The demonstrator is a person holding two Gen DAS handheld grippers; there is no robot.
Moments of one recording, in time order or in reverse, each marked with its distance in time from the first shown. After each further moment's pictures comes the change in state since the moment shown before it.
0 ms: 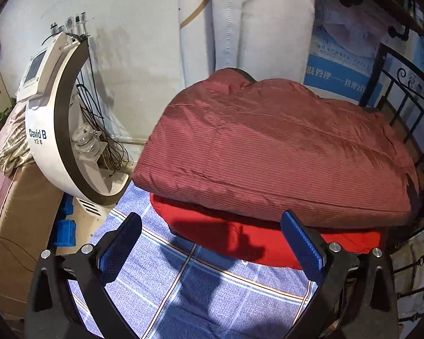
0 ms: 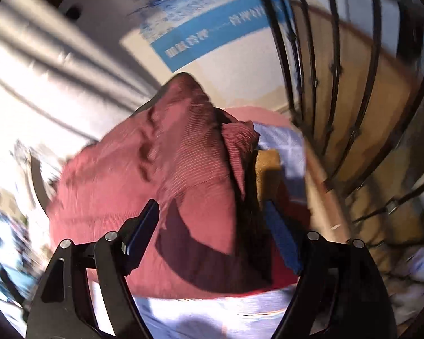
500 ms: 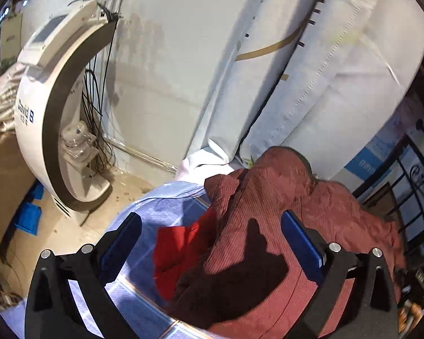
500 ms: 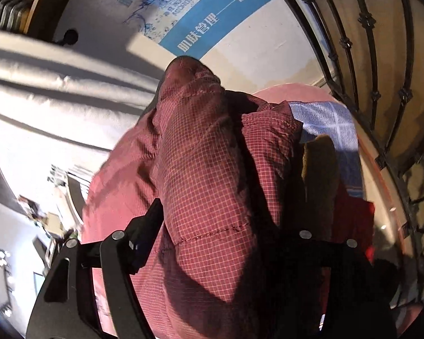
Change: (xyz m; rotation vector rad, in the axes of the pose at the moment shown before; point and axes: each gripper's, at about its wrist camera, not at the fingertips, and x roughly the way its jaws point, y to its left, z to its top) left arm 0.069 0.120 0.094 -0.282 -0.117 -0.092; right arm 0.084 -0.050 0.005 0.316 0.048 0.361
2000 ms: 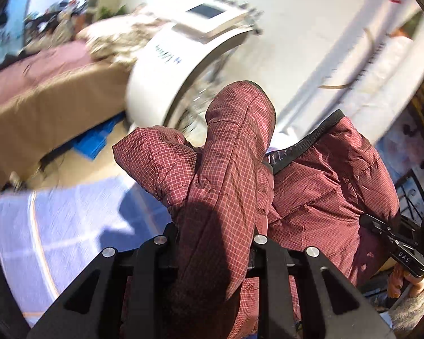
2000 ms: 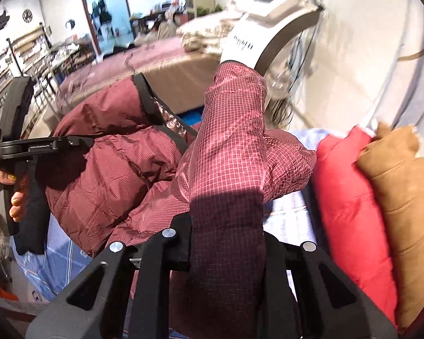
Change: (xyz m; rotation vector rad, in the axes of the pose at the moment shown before) left arm -0.282 0.178 -0.244 -0.311 -0.077 0.110; right arm 0.008 0.288 -0.397 -1.456 0.408 0.228
